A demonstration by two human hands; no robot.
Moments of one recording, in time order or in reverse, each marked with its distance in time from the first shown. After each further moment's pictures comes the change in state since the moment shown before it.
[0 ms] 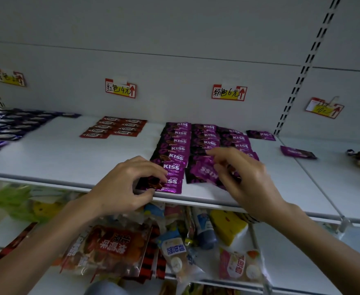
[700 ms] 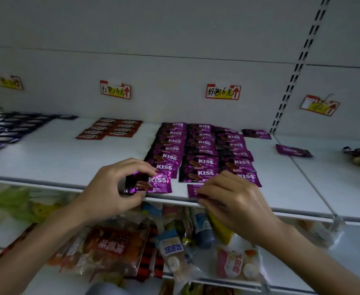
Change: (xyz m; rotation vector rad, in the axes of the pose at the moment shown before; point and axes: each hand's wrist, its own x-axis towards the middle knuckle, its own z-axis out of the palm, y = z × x) left_hand -0.008 0.018 -0.006 -0.116 0.064 -0.060; right_hand -0.029 -0.006 0.001 -0.160 -0.184 -0.070
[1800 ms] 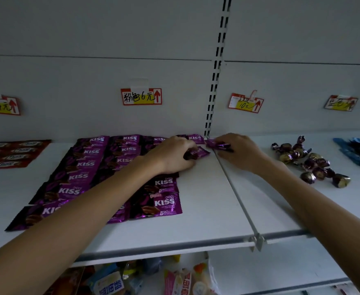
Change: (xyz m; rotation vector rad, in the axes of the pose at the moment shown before) left_hand 0.245 0.062 0.178 0.253 -0.361 0.129; right_hand -0.025 0.224 -0.065 -0.145 -0.272 0.752
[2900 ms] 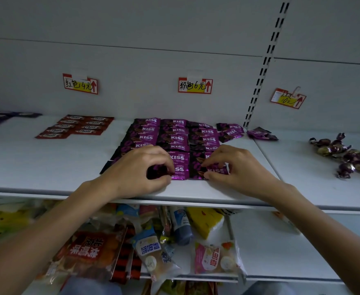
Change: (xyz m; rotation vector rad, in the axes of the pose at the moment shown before) left_hand -0.204 -0.035 -0.043 -0.060 0.186 -0.014; right_hand -0.082 -0.130 0.016 0.200 -0.017 -0.428
